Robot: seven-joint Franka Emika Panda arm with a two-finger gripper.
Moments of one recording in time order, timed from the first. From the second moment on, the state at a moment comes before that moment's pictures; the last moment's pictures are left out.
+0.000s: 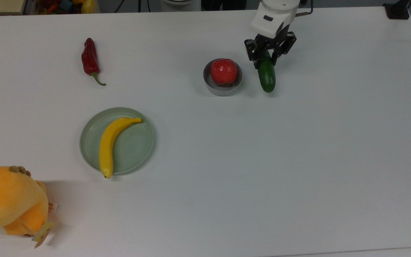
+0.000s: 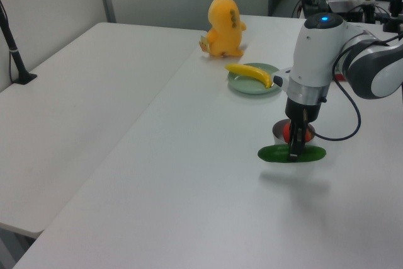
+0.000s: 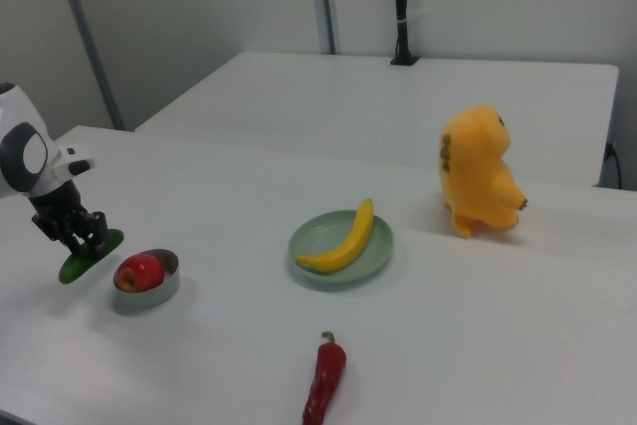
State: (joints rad) arm 0.27 0.12 0.29 -2.13 -0.12 2.35 0.36
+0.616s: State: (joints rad) arm 0.21 0.12 0.28 -2.12 -0.13 2.36 0.39
